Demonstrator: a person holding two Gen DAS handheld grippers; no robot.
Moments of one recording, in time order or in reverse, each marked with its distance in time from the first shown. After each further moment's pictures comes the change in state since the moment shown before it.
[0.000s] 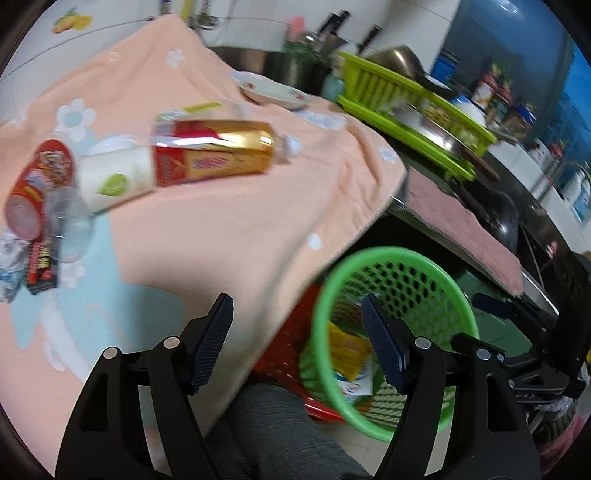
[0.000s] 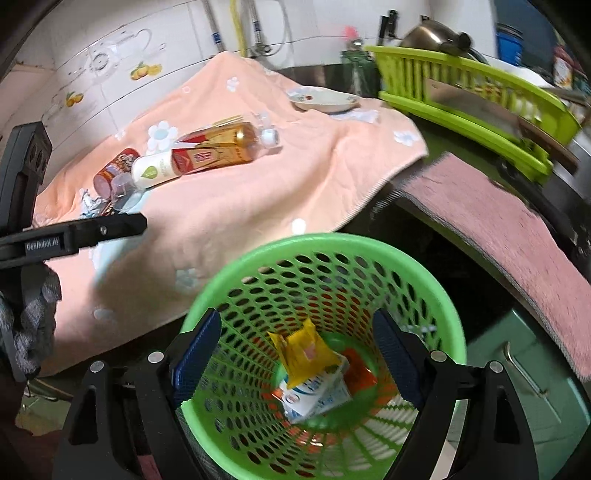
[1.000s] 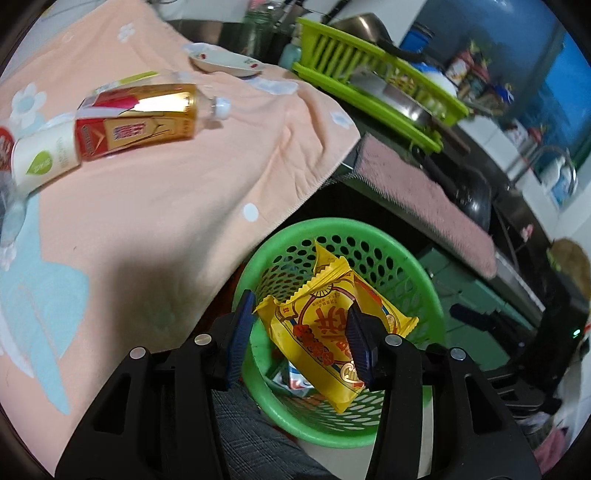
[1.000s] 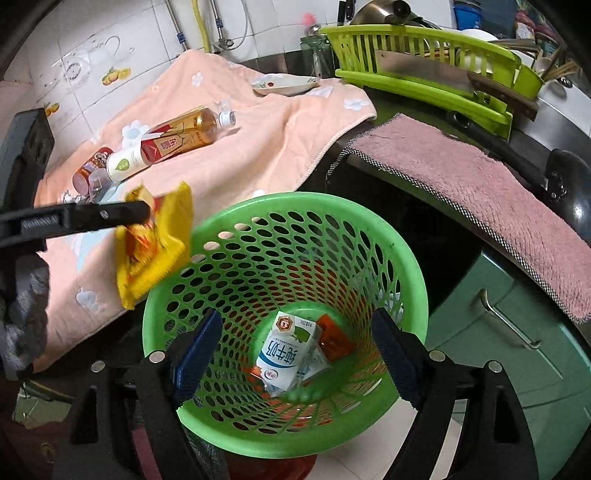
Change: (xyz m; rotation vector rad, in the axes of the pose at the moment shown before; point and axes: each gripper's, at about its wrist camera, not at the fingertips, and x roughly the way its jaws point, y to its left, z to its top) left arm 0.038 -0.059 -0.015 0.047 0.107 -0.130; right arm -0.017 -0.039 -0.049 0.108 0.025 -0.063
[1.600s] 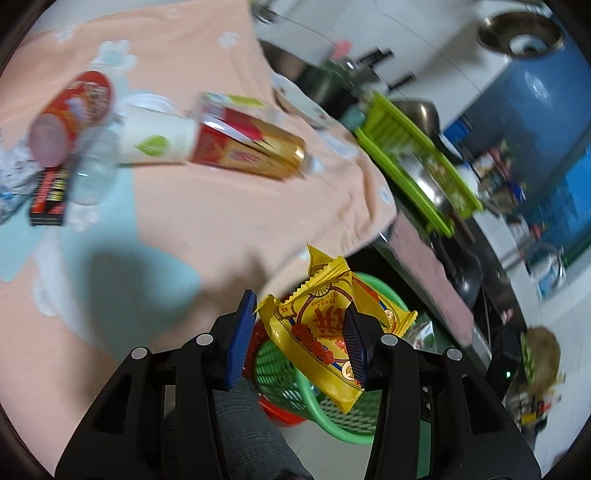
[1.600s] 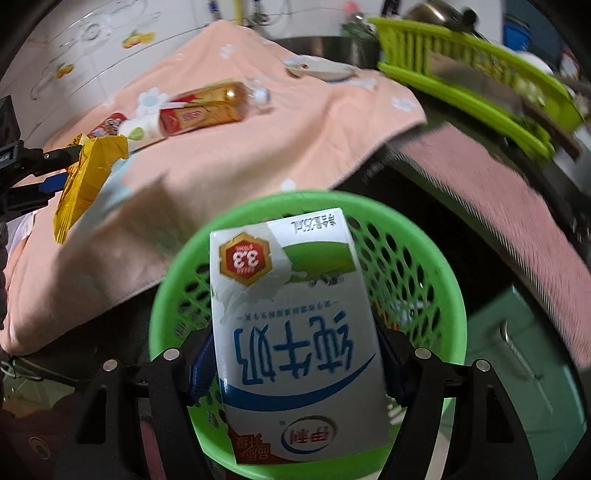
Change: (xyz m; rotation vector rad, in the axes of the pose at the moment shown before) left arm -0.071 0.086 -0.004 -0.286 -0.135 -0.058; right arm 0.032 0.031 0.016 -0.112 0.077 0.001
